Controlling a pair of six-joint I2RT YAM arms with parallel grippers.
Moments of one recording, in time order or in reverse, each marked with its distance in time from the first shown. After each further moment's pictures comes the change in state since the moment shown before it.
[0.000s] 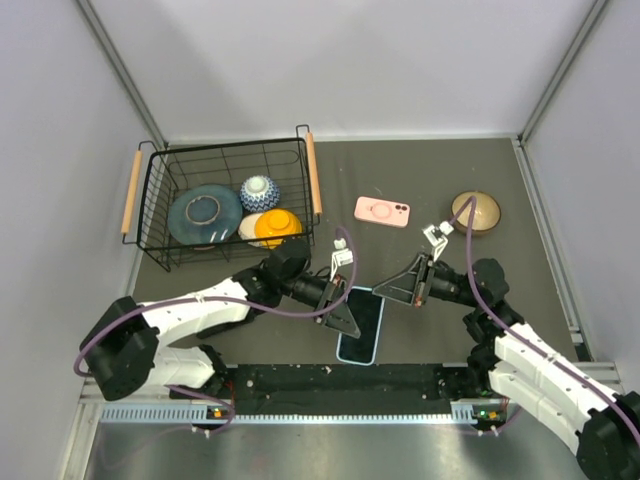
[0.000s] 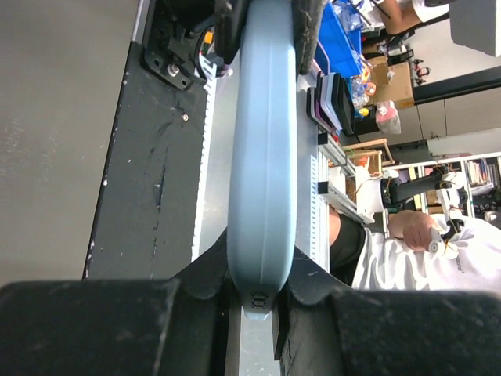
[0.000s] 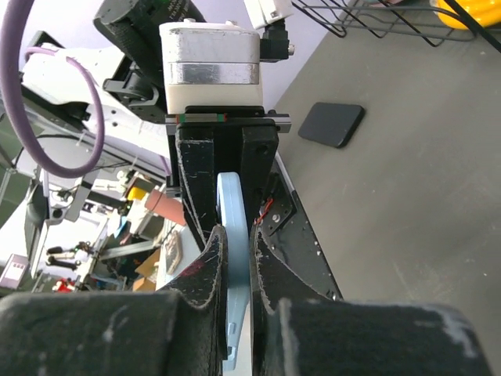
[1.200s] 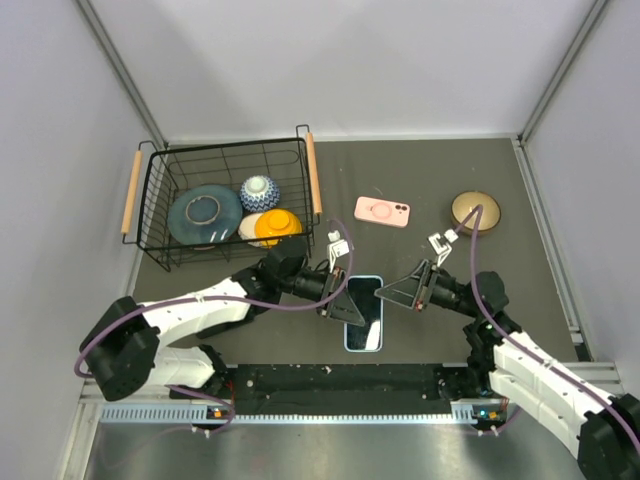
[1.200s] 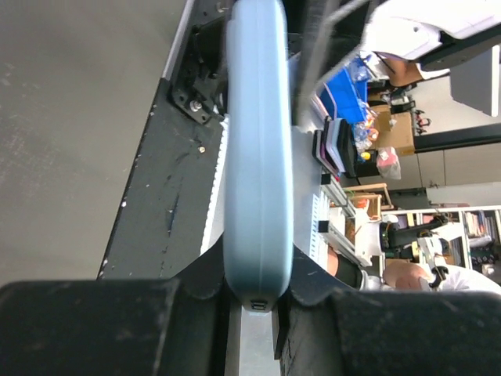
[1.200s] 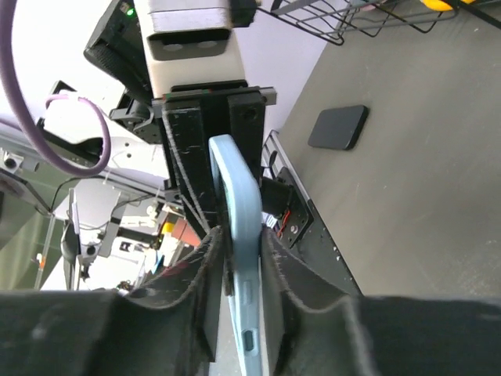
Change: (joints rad) left arm 0.008 0.005 -0.002 0.035 -0.117 -0.097; right arm 0.006 -0.056 -0.115 0.070 0.092 0.152
